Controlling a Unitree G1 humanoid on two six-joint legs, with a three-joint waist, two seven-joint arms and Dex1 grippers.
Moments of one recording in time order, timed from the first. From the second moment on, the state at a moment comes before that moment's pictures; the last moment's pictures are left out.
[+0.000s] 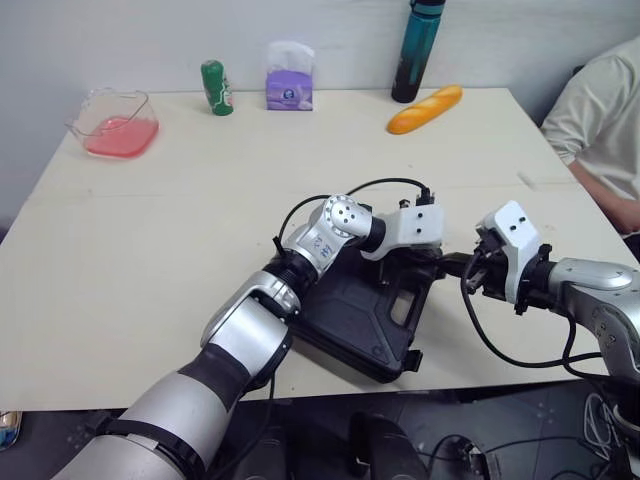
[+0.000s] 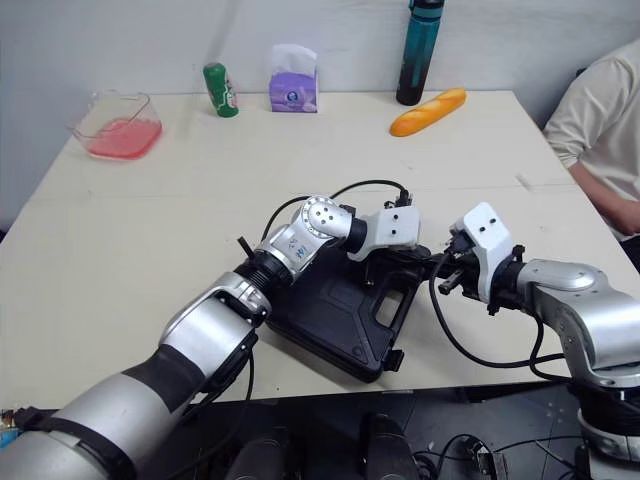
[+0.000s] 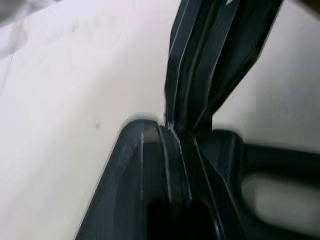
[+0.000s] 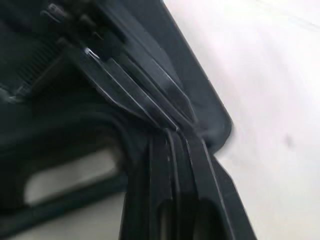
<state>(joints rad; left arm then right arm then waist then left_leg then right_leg) -1.23 -0.04 -0.40 1.03 0.17 -0.15 -0.93 -0.38 -0.81 -0.16 -0.43 0.52 1.05 0.73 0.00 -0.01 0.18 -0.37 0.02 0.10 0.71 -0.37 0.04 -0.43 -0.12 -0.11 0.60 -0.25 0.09</state>
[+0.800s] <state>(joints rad) -1.24 -0.02 -0.29 0.91 0.05 0.14 -1.13 -0.12 -0.94 -0.30 -0.37 0.49 0.89 0.78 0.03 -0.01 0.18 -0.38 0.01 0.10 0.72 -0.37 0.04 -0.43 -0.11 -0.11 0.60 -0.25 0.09</state>
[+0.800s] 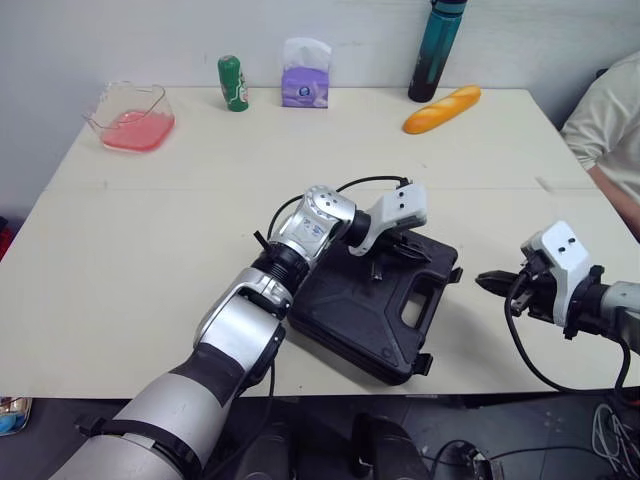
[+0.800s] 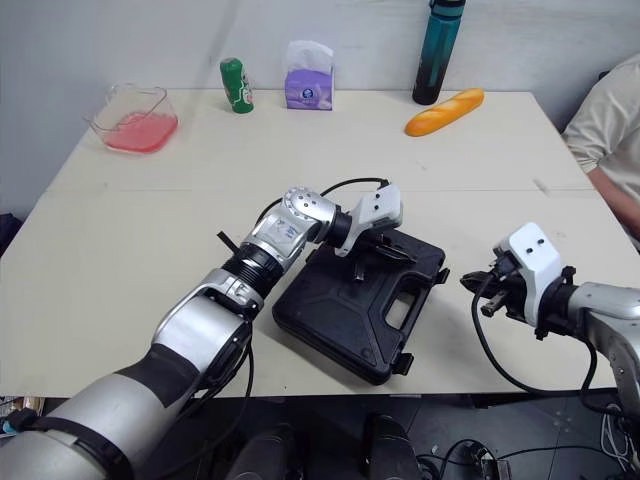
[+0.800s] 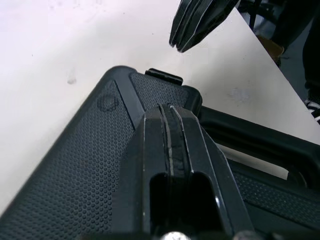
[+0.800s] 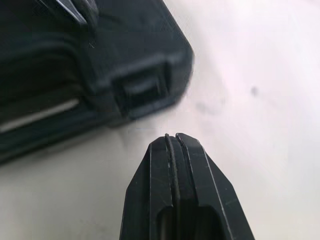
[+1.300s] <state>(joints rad) -1.23 -0.07 -0.43 0.97 0.22 -0.11 -0.95 -0.20 -0.89 -0.18 -0.30 0.45 0.81 0.77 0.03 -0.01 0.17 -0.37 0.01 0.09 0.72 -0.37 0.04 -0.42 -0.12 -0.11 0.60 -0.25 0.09</state>
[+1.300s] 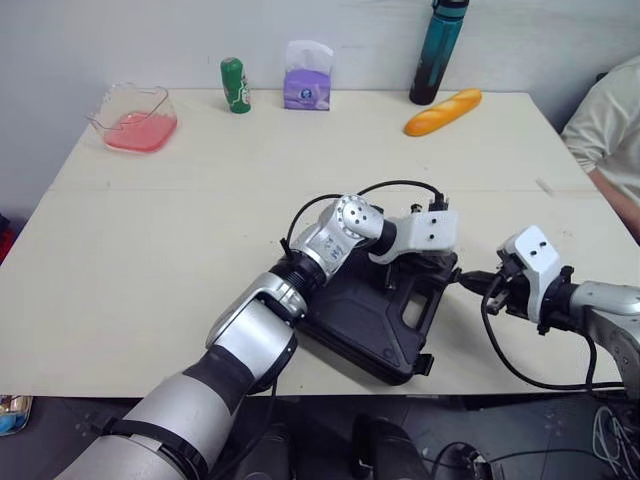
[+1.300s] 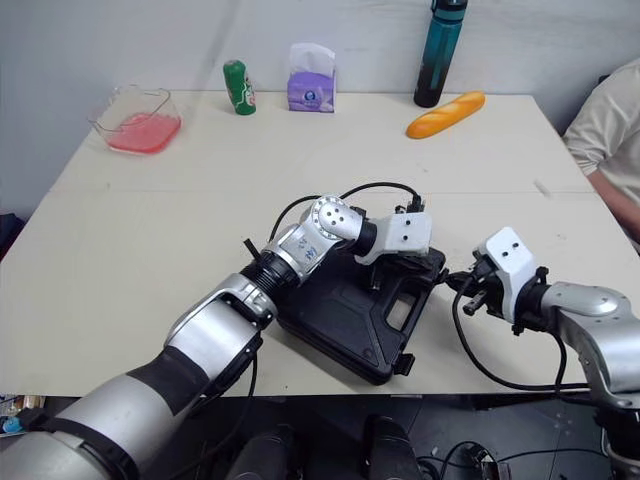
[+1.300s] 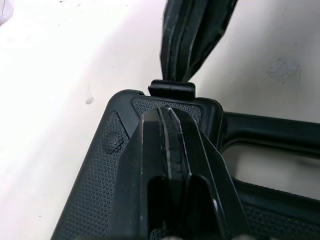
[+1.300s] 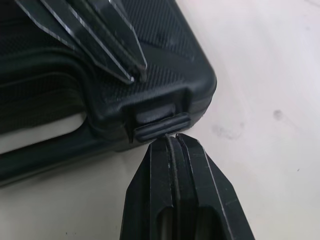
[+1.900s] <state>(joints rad) -1.24 -0.06 -0.43 0.99 0.23 -0.12 -0.94 -0.26 -0.86 -0.16 -0.31 0.46 0.90 0.74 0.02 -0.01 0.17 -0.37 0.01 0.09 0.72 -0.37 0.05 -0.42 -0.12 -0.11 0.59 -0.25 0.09</state>
